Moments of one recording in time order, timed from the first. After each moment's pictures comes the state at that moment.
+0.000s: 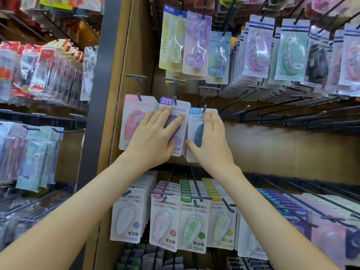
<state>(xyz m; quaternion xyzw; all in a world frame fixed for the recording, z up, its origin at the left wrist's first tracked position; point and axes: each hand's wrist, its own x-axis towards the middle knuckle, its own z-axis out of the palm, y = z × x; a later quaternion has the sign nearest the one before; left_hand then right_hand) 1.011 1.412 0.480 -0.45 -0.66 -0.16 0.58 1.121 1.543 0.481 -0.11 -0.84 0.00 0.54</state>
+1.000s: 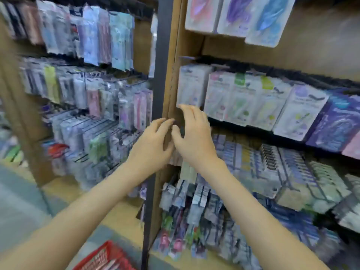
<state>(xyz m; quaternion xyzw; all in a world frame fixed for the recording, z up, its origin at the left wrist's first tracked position) 1.123 1.258 0.201 -0.36 -0.82 -0.38 0.26 1.172 1.377 0.244 0.04 -0.91 0.18 0.38</state>
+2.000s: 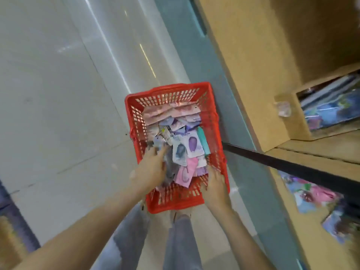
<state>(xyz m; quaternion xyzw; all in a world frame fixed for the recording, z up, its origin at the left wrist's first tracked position) 1.091 1.055 -0.582 0.14 -0.89 -0.32 -0.30 1.088 1.260 -0.574 -0.02 -0.91 0.17 -0.38</state>
